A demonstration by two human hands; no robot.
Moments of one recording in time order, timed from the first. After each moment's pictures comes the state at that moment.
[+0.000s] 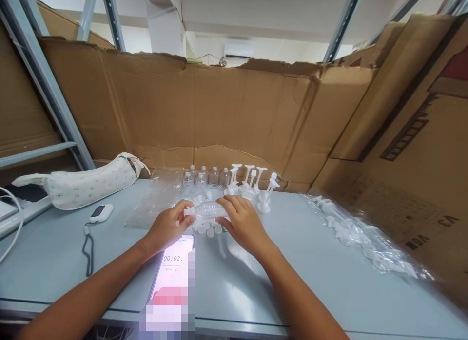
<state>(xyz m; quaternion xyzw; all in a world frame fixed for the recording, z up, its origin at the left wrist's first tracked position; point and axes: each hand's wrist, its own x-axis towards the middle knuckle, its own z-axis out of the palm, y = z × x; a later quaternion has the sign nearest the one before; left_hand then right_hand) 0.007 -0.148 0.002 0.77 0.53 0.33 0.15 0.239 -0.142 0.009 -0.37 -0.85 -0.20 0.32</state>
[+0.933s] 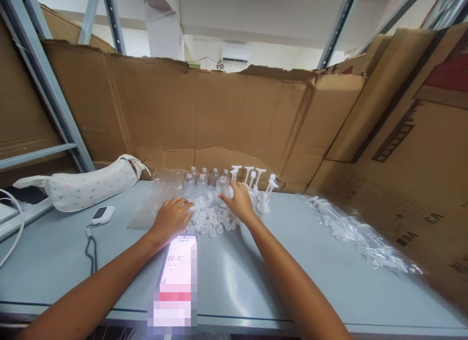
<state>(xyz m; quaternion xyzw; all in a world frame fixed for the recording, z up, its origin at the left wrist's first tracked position) 0.001 -0.121 -0.010 0.82 0.52 0.20 -0.15 0.228 -0.061 -0.002 -0.58 -0.73 0.01 0.37</state>
